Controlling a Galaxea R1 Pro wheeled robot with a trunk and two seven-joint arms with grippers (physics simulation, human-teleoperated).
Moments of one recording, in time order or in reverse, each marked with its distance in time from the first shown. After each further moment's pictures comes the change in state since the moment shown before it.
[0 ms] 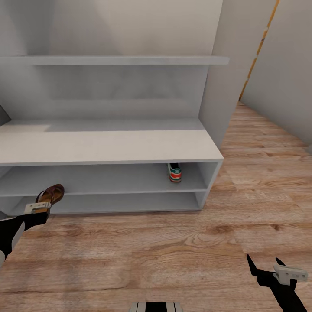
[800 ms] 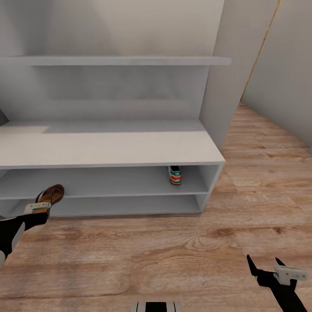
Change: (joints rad) left arm 0.000 -0.001 0.000 0.001 0.000 -0.002 0.001; right arm 0.001 0.000 0.000 0.000 0.000 -0.002 0.001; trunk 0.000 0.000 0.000
